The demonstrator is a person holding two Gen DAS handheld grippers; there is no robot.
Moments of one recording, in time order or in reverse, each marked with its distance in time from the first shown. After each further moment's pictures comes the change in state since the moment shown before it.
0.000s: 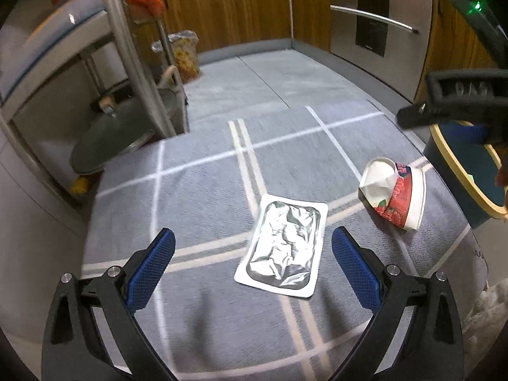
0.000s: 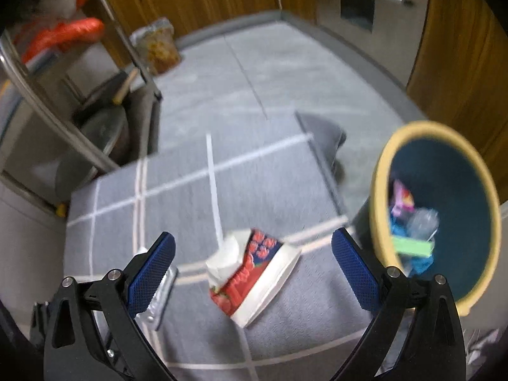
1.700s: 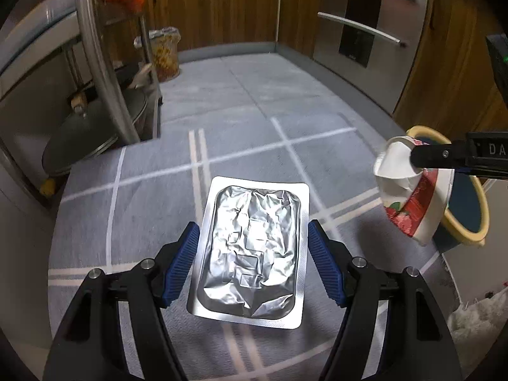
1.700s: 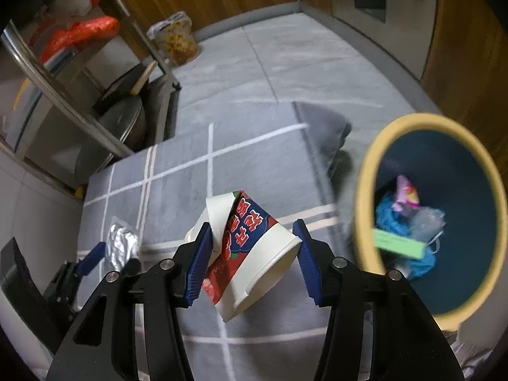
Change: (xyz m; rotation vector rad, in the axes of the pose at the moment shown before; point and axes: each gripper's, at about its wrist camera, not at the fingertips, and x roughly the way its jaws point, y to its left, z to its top) left arm -0.005 -0.026 0.024 -0.053 -0.023 -0.114; right arm -0.040 -0.056 0.000 -0.017 -0.022 0.101
